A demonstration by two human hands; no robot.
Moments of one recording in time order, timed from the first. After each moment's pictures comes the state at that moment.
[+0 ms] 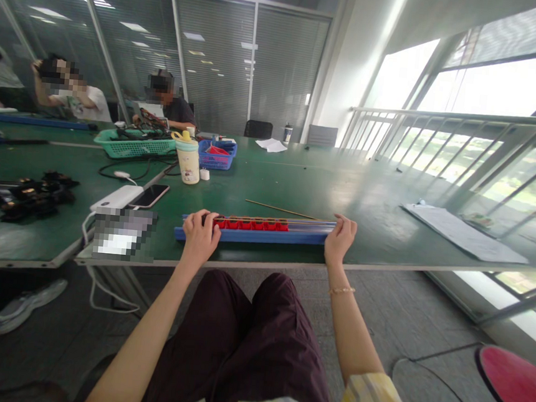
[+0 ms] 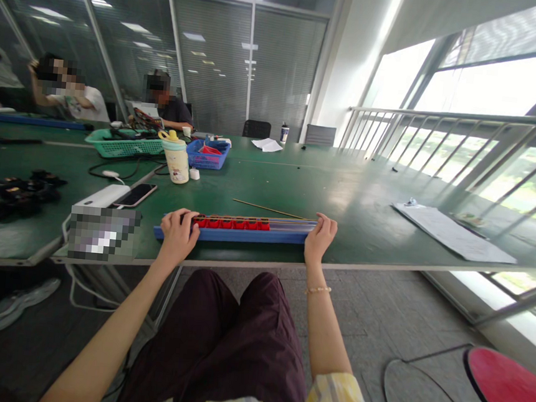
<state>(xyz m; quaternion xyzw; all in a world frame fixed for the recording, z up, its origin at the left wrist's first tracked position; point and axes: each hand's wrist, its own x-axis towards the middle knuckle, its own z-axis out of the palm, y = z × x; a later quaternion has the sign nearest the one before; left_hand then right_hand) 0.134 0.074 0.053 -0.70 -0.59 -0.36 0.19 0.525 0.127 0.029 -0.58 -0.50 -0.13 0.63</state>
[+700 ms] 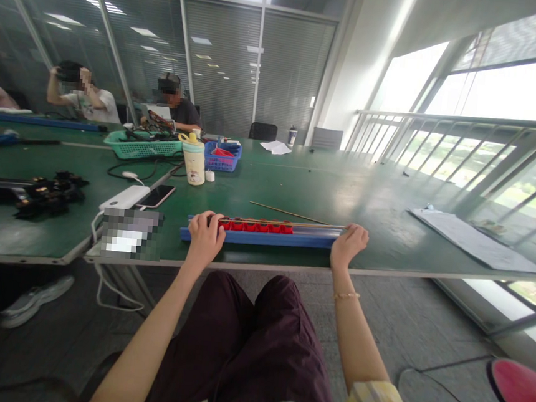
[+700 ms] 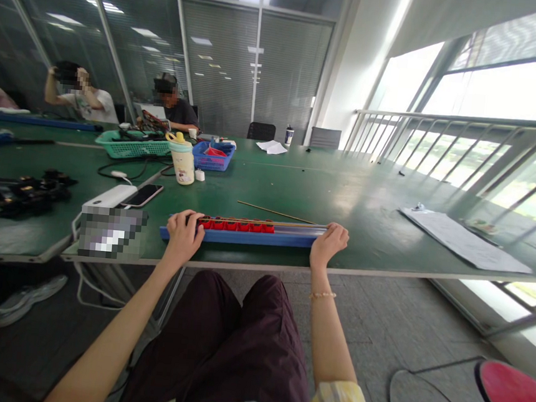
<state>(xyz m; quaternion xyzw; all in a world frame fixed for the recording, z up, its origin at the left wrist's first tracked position) 0.131 0.072 0.054 -0.70 -0.59 -0.36 0.18 0.525 0.131 0.025 -0.65 -0.39 -0.16 0.63</state>
